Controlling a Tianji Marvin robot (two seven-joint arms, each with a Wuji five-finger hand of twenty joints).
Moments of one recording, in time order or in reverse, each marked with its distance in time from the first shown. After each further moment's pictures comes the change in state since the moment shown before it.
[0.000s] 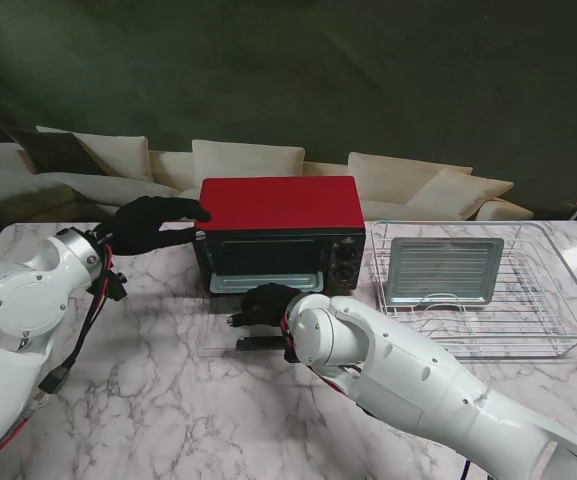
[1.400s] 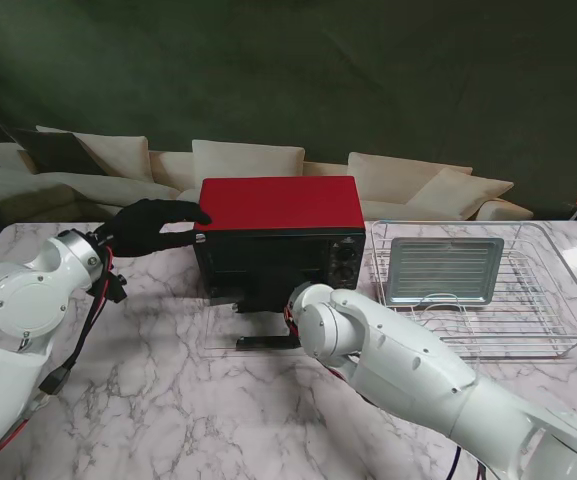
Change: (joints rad) left arm 0.001 0.001 0.002 0.008 0.005 -0.001 -0.006; right arm 0.037 -0.037 0.000 0.133 -0.073 -0.151 -0.082; left_hand 0.000 0.000 0.000 0.000 0.000 0.000 0.000 0.000 0.000 0.000 0.000 0.000 0.000 0.000 0.000 0.000 0.000 0.000 0.000 0.000; right_hand -0.025 -0.031 0.110 -0.002 0.122 -0.067 0.167 0.169 0.155 0.052 0.155 0.131 0.130 0.039 0.319 0.228 0.020 0.150 0.198 0.283
